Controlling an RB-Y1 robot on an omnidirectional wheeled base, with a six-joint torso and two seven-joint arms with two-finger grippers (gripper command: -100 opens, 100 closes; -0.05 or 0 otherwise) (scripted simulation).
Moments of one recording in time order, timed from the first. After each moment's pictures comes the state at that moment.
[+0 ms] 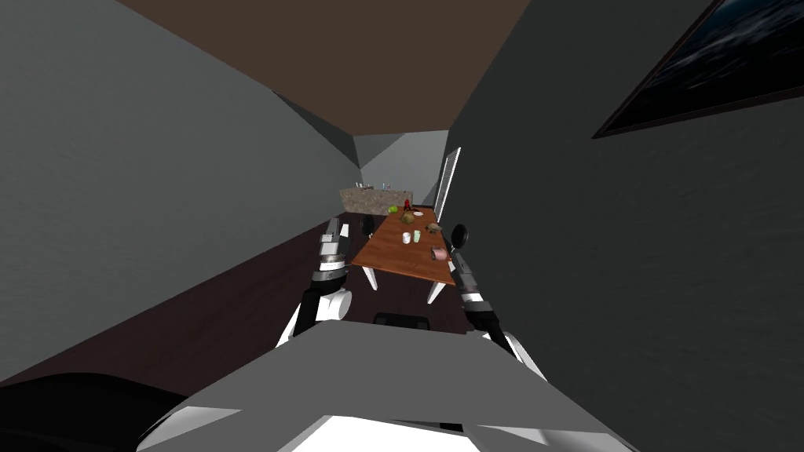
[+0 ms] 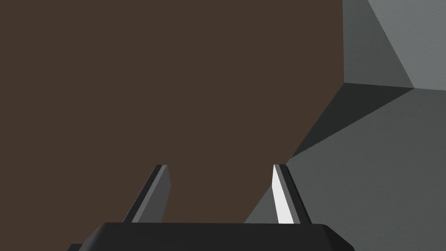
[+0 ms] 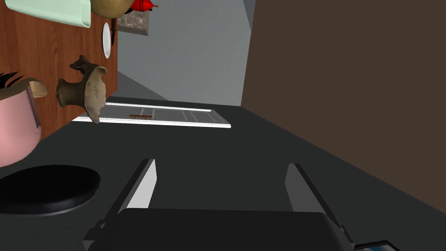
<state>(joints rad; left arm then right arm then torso) 0.46 0.00 -0.06 -2.33 0.03 -0.44 -0.16 0.59 -0.25 0.10 -2.07 0.07 -0.36 -0.15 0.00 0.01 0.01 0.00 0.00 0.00</state>
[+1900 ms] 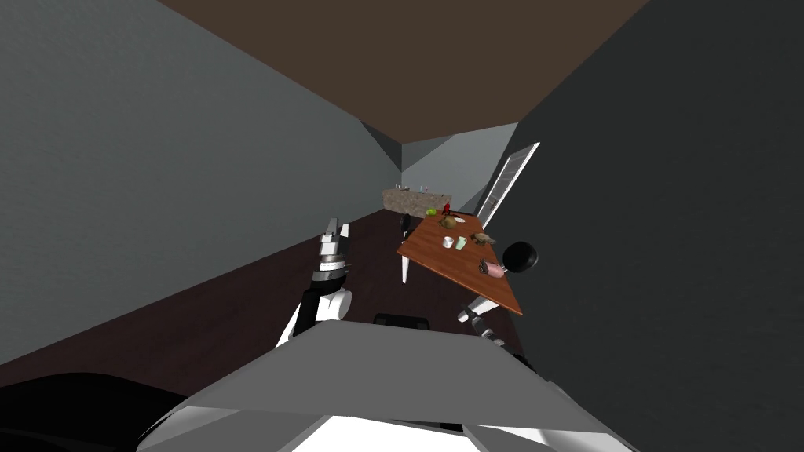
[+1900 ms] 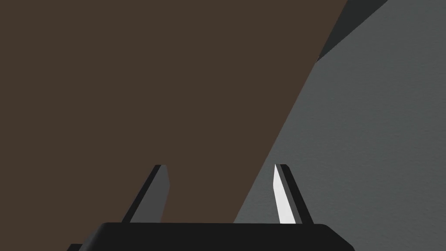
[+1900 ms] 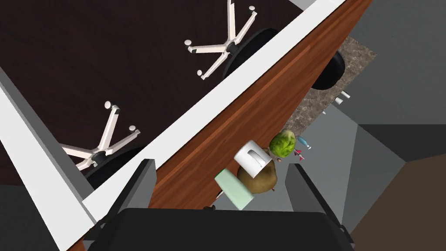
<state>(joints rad) 0.46 0.00 -0.06 -2.33 0.03 -0.44 -0.16 0.64 -0.69 0.22 -1.57 0.10 -0.20 -0.07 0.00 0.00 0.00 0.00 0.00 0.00</state>
